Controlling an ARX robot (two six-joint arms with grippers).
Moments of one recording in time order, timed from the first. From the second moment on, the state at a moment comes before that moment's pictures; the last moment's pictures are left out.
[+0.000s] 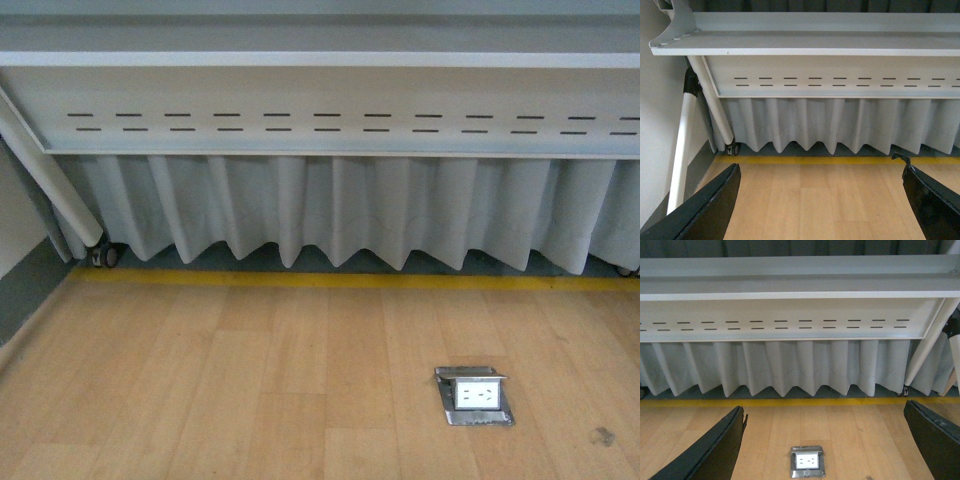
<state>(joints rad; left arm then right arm) 0.00 0.01 0.01 -0.01 0.00 0.00 0.00 0.00 0.01 -0.01 0.00 -0.01</state>
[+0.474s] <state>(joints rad) 0.00 0.01 0.01 -0.01 0.00 0.00 0.00 0.00 0.01 0.00 0.00 -0.01</state>
